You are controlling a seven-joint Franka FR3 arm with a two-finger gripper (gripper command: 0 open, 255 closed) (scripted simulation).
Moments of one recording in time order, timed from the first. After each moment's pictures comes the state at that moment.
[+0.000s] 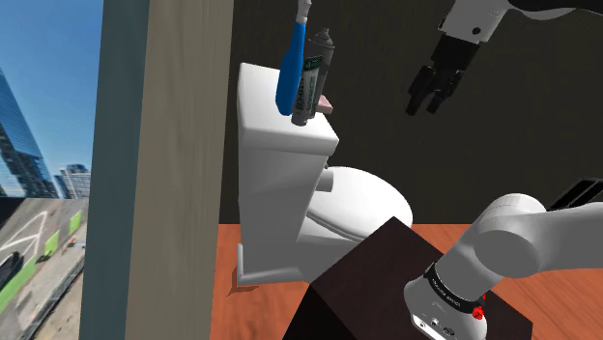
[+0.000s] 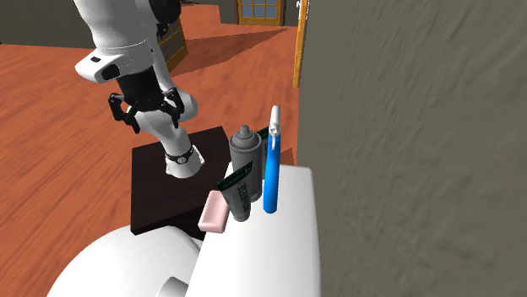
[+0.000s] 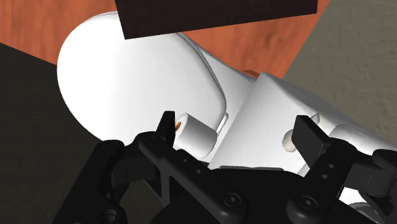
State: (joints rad) arm 0.00 -0.82 0.02 -2.29 -0.01 1.48 0.16
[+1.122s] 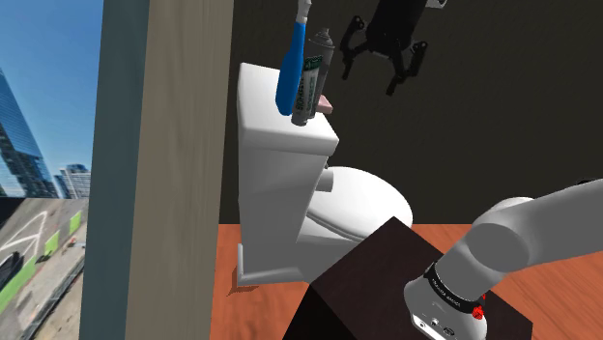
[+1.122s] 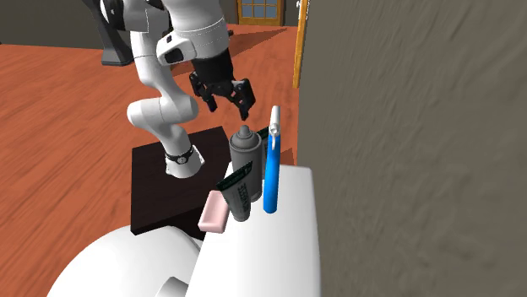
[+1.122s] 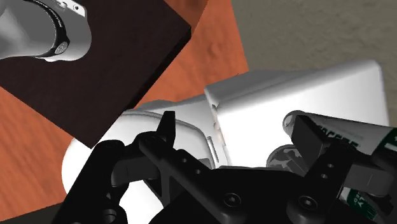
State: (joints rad) arm -0.15 -0.51 0.35 -1.94 0.34 1.43 1.07
